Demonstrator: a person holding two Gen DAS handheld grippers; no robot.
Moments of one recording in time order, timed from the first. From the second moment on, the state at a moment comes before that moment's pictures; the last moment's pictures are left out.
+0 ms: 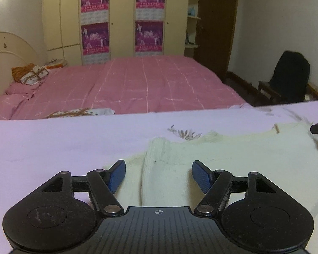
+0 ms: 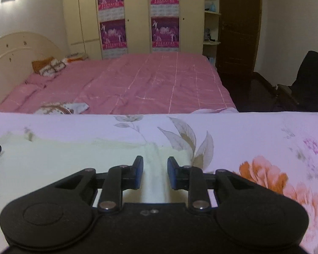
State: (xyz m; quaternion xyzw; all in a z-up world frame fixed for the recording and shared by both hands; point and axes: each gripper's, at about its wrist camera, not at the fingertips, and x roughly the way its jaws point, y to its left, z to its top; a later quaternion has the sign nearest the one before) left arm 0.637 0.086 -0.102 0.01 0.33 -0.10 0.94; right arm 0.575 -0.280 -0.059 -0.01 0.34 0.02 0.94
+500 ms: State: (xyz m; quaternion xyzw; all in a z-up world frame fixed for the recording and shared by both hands) left arm 0.605 -0.001 -0.088 0.04 0.28 -0.13 0.95; right arm 0.567 -0.210 -0.059 -0.03 0.32 0.08 0.94
